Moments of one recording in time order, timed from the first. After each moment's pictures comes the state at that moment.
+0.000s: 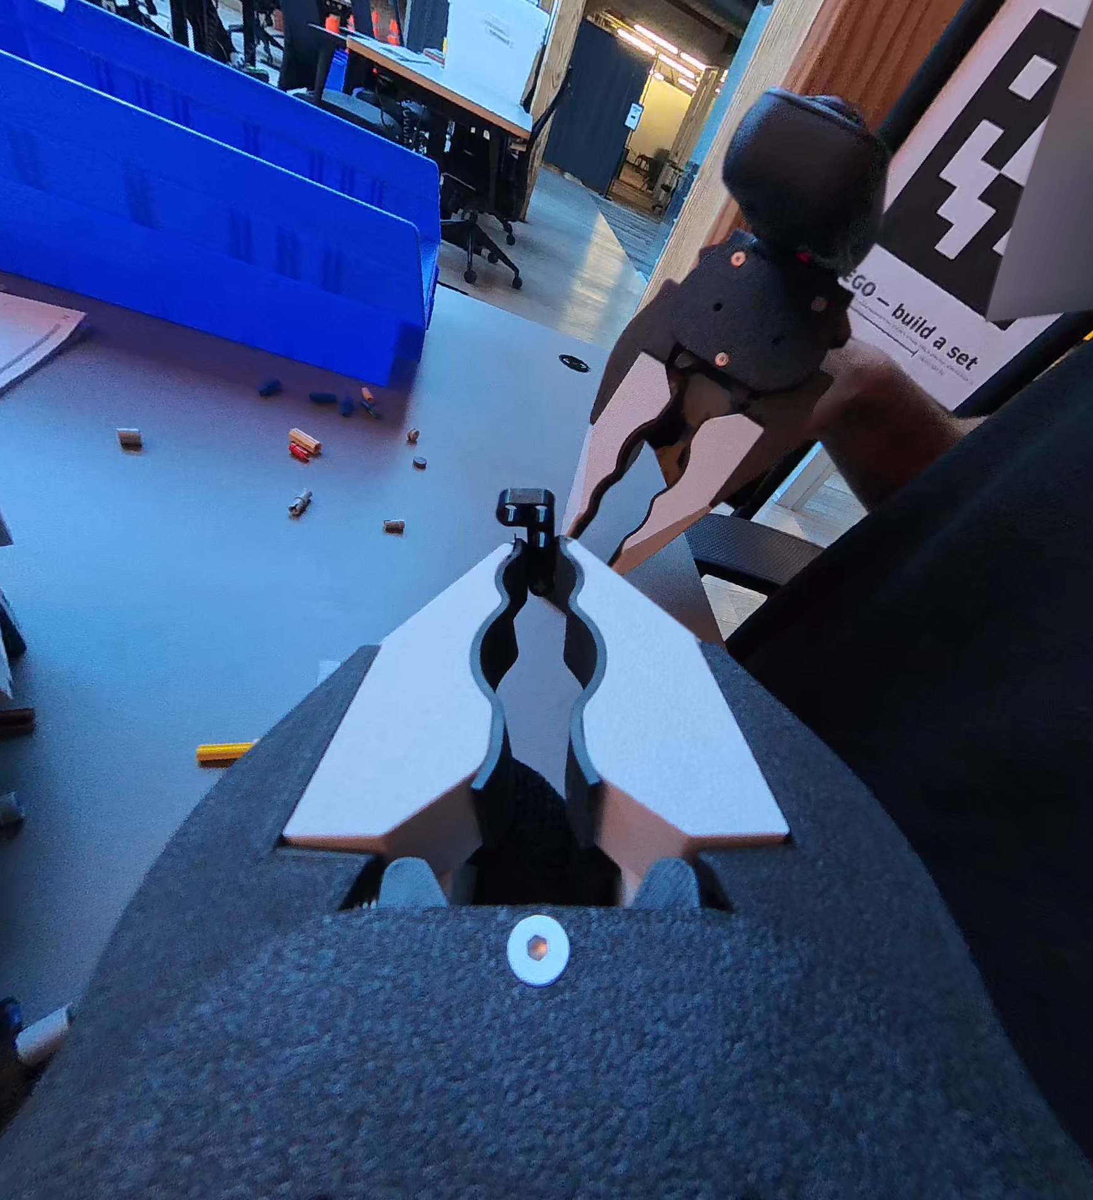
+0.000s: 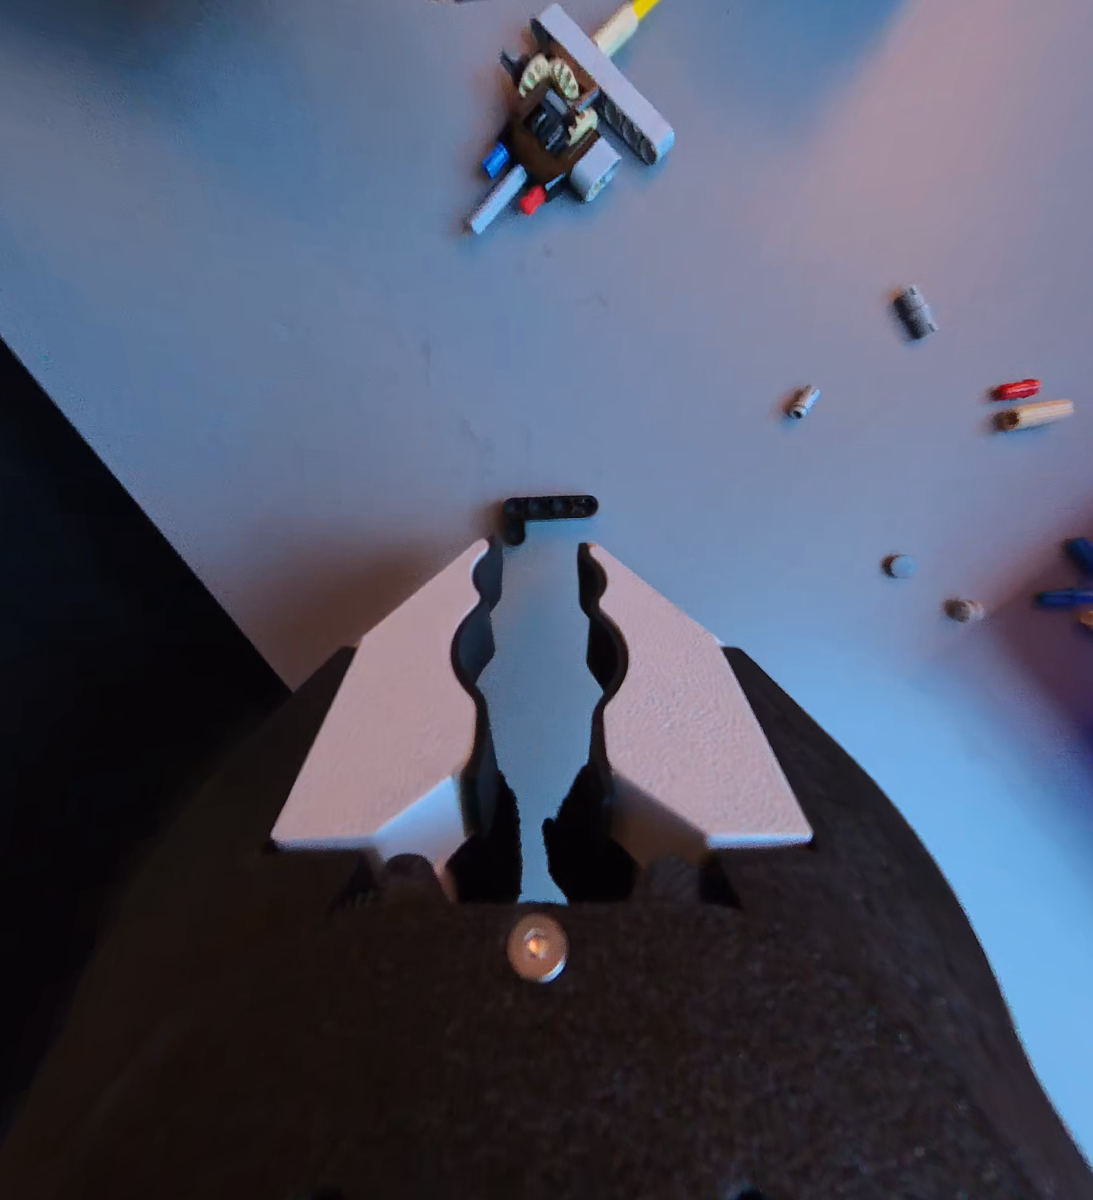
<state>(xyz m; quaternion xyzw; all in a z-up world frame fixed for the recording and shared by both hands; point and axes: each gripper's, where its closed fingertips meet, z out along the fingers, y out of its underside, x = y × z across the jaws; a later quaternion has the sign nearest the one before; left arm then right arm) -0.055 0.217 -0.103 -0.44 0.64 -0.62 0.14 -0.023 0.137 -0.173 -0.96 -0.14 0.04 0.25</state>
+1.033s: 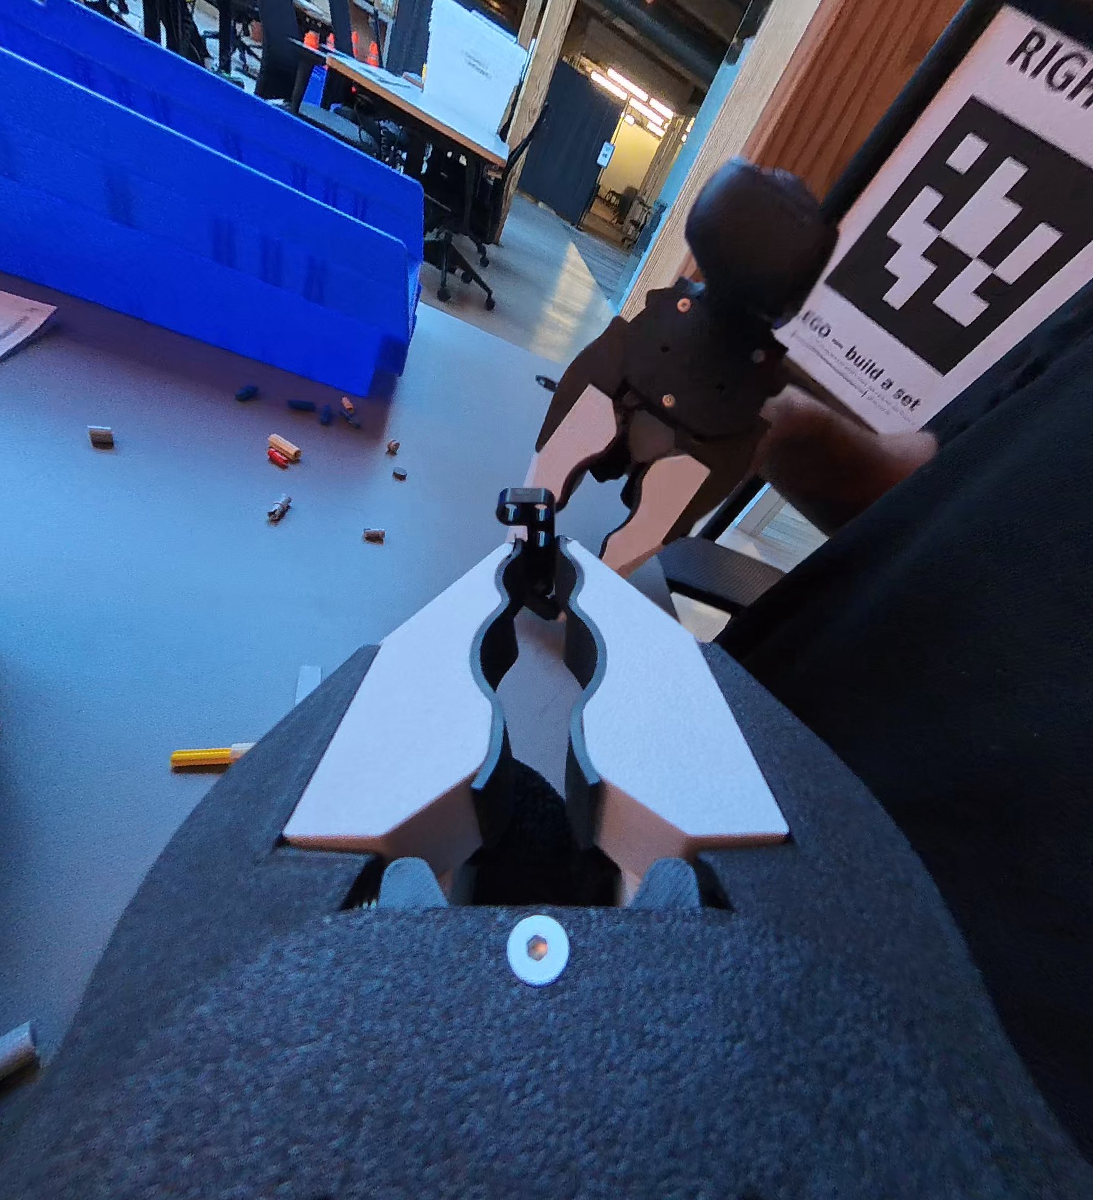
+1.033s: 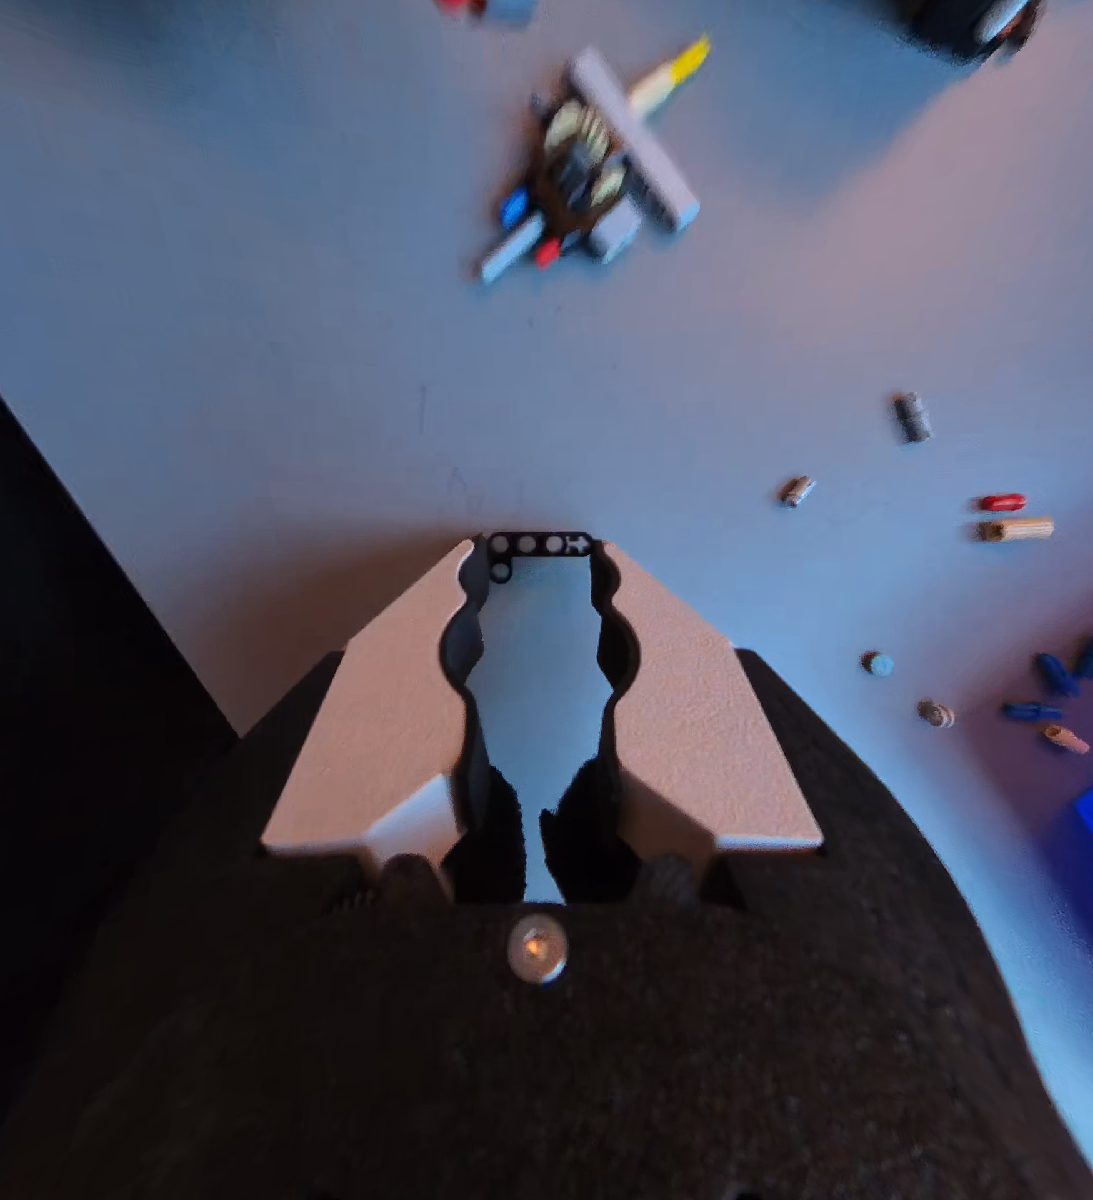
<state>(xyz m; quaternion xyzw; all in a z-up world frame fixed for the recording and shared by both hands) -0.057 0.218 -0.096 -0.44 0.62 -0.64 0.12 -0.026 0.160 -0.181 -0.95 -0.19 0.03 0.26</state>
